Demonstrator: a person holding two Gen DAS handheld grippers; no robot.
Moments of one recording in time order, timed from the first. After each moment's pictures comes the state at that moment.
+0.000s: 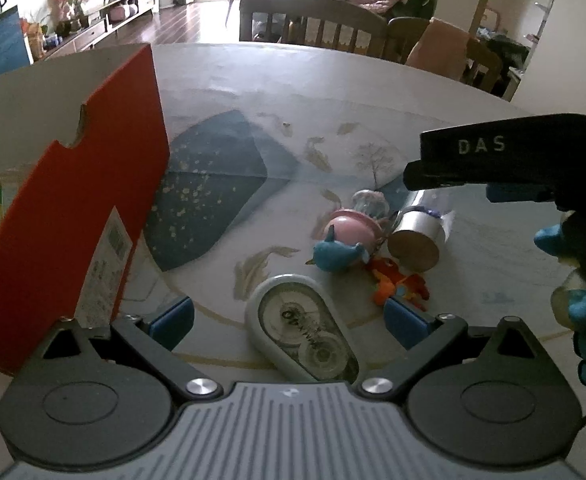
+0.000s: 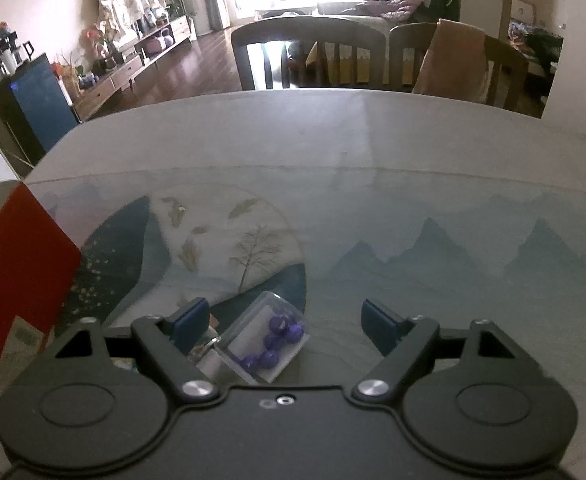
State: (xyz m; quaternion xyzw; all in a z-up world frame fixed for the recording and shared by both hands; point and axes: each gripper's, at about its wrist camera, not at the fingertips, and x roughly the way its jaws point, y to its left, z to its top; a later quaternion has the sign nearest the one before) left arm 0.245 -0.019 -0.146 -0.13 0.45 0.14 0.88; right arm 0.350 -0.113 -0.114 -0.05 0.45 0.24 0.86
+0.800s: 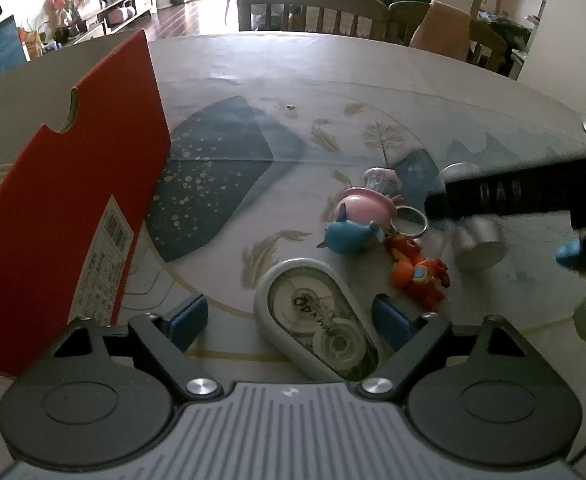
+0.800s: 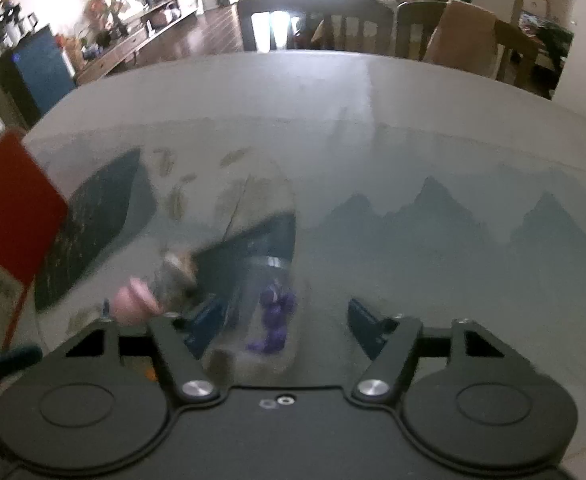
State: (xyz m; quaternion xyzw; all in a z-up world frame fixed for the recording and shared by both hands) left arm 0.248 -0.021 -0.158 -0.10 0.46 0.15 0.87; right arm 0.342 -0.125 -0.137 -0.09 0.48 0.25 0.84
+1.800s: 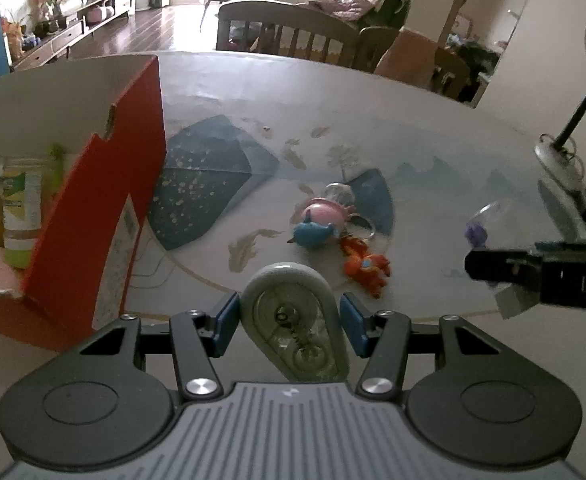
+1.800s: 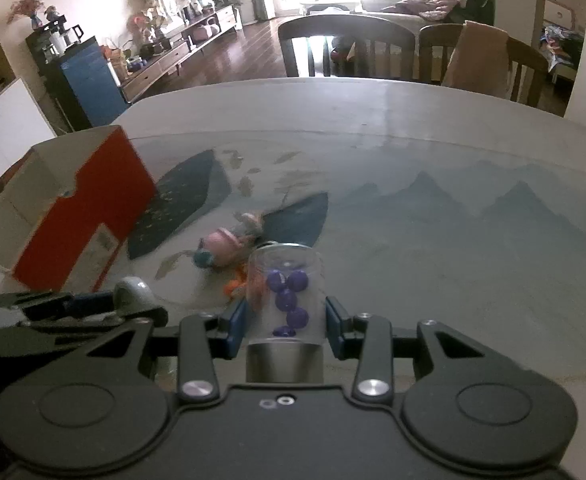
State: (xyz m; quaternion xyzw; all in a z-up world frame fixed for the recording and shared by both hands) left arm 0.204 -0.019 -0.118 -0.15 0.43 0.09 0.89; right arm 0.265 -0.175 -0.069 -0.06 0.45 0.30 0.83
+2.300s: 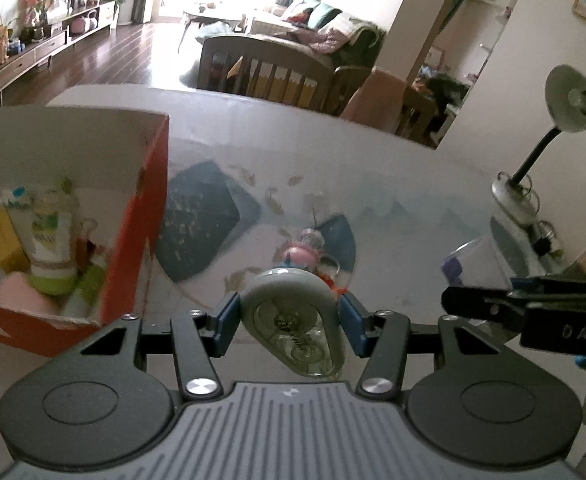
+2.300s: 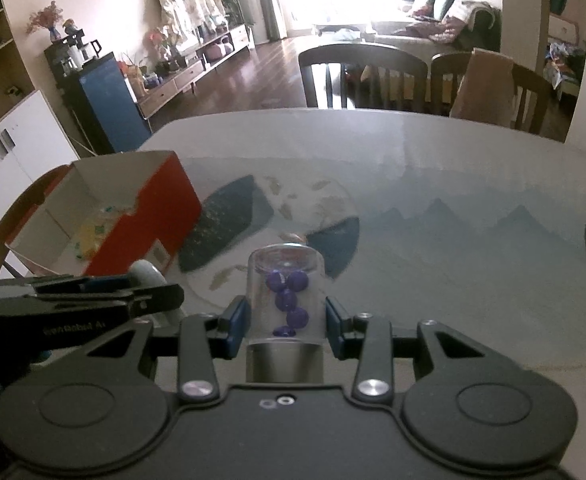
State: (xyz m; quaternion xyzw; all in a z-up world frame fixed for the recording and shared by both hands) left arm 0.174 0.005 -0.064 -0.18 0.38 0.05 0.91; right arm 0.224 -0.165 -0.022 -0.05 0.42 0.32 0.85
